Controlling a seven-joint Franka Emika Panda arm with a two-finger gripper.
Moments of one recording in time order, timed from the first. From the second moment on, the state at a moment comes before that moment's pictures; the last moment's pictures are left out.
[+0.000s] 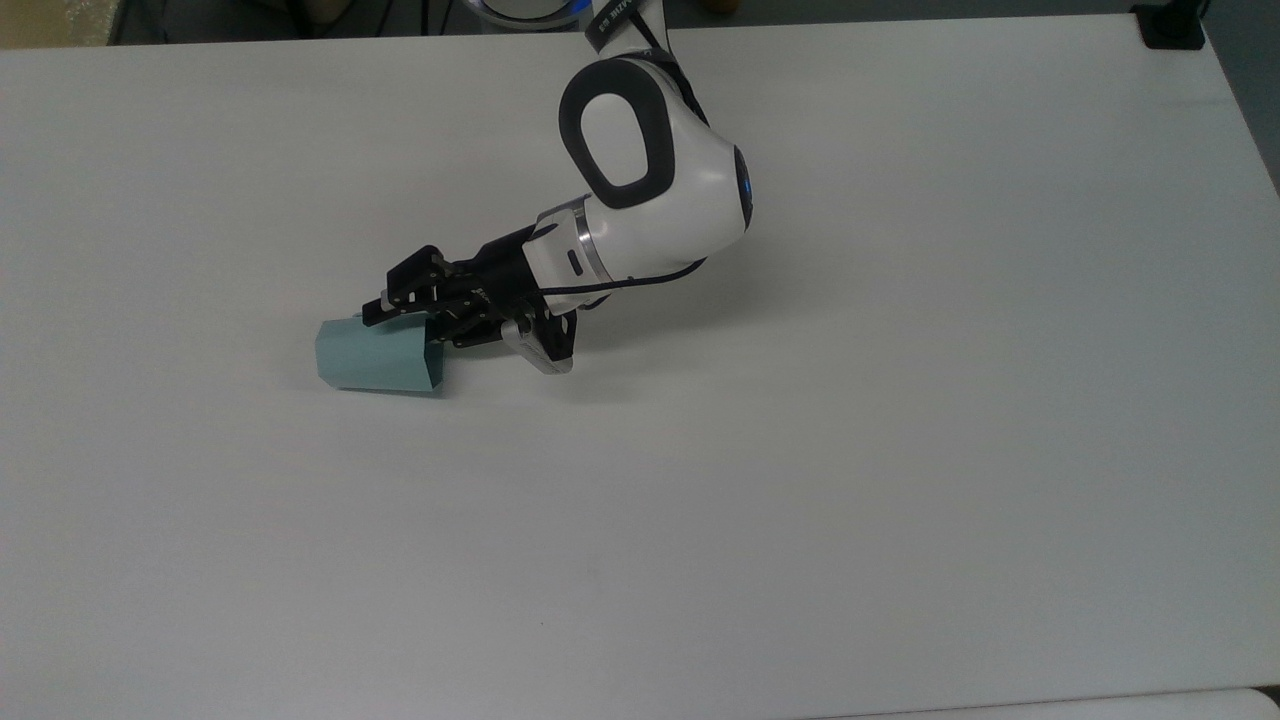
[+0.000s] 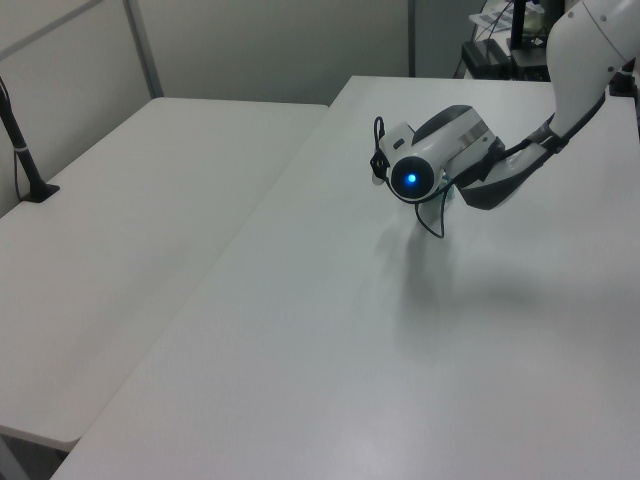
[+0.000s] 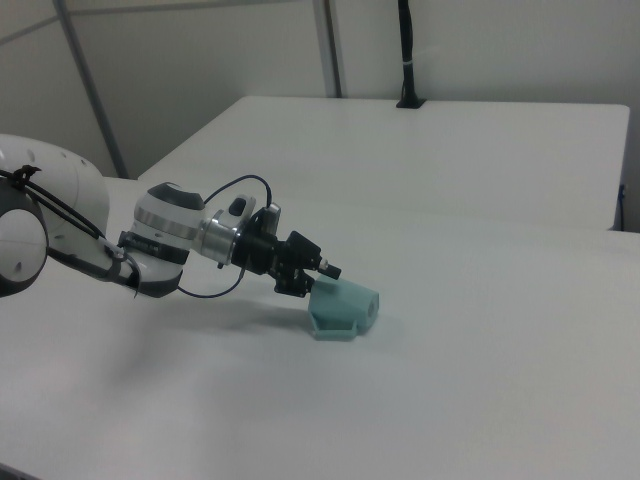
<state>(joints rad) 0.52 0.53 -0.18 -1.77 -1.17 1.86 0.77</state>
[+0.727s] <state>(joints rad) 0.49 0.53 -0.18 -1.77 -1.20 1.88 0.77</state>
